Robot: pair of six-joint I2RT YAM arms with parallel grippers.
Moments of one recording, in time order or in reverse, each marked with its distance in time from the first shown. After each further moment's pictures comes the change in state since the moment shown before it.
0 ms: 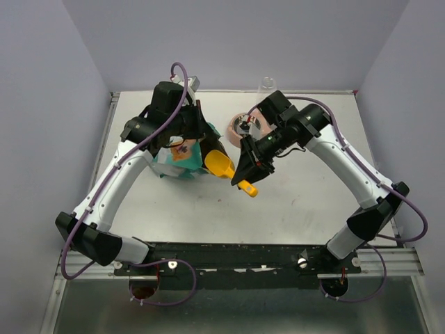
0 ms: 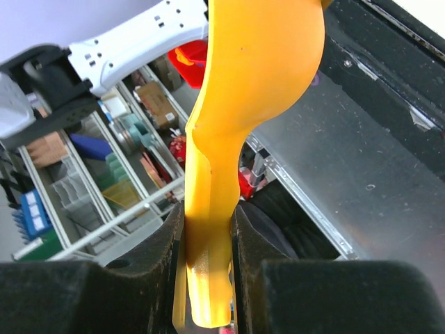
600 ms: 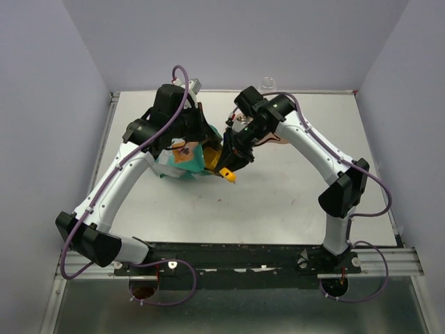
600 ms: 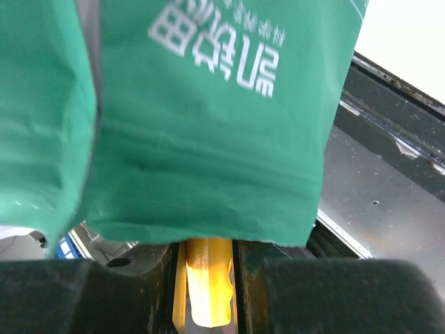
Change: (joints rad) left arm -0.018 -0.008 -0.031 0.015 0.003 -0.047; right arm -0.001 0.289 0.185 -0.001 0.070 0.097
